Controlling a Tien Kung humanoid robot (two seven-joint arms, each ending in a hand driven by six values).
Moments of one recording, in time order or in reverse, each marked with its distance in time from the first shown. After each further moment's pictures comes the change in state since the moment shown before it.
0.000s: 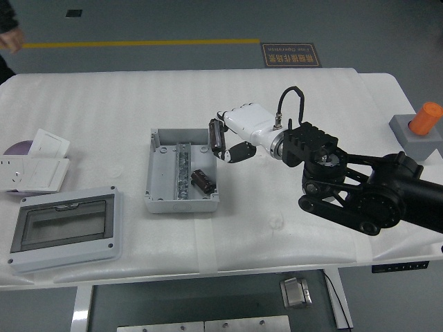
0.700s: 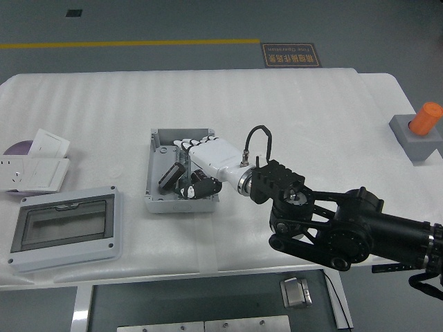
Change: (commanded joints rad) left arm 0.011 -0.006 0.026 0.008 -0.029 0.004 -0.001; right arm -0.122 0.122 -0.019 -0.032 -0.052 -0.034 -0.009
